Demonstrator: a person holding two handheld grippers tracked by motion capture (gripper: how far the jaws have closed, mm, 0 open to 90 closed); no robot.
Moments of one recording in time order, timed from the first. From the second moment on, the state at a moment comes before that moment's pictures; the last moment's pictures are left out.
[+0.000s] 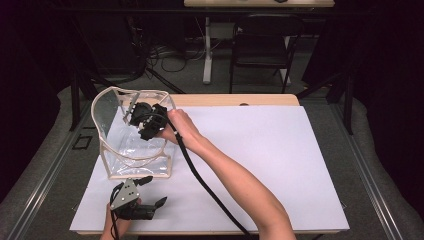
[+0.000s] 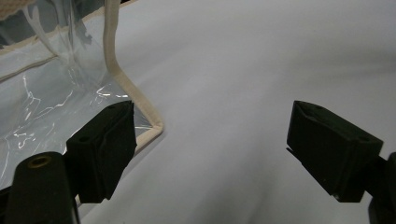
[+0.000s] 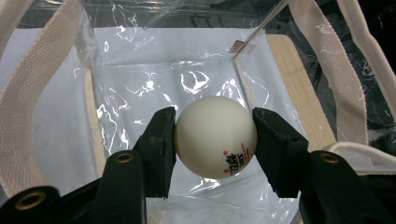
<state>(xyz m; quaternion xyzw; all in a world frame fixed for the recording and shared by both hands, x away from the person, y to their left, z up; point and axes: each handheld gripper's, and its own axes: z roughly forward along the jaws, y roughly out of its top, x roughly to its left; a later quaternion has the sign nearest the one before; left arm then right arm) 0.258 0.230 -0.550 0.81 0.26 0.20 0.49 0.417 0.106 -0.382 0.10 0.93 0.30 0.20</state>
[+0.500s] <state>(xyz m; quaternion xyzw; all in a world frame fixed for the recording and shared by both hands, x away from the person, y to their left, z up) 0.258 0.230 -0.550 0.81 0.26 0.20 0.49 0.417 0.108 -0.389 0.09 0.94 0.28 0.18</state>
